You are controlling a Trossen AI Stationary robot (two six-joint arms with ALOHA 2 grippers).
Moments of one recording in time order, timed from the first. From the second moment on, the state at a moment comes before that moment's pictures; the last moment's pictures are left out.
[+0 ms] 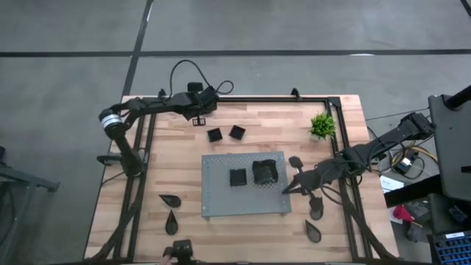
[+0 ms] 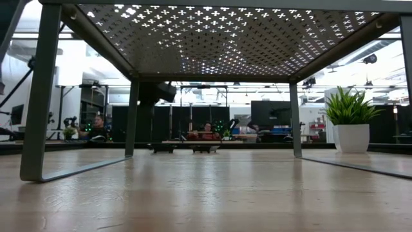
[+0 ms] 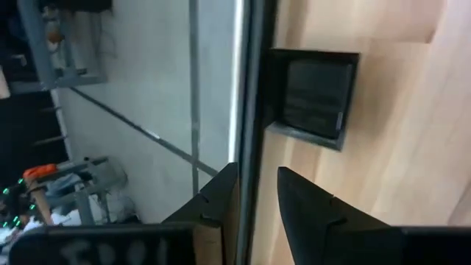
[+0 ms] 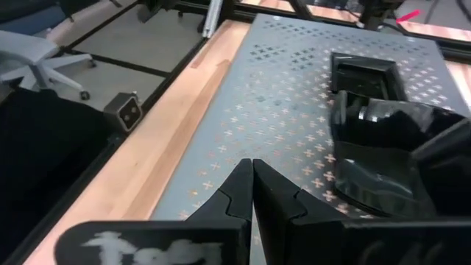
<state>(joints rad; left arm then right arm) 0.59 1.70 1.16 -0.54 -0.64 0.64 0.45 1.00 0.70 -0.18 0.08 0.08</state>
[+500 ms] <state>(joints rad) 0.60 1.78 1.16 -0.50 -0.50 0.62 0.45 1.00 0.70 -0.18 0.09 0.08</state>
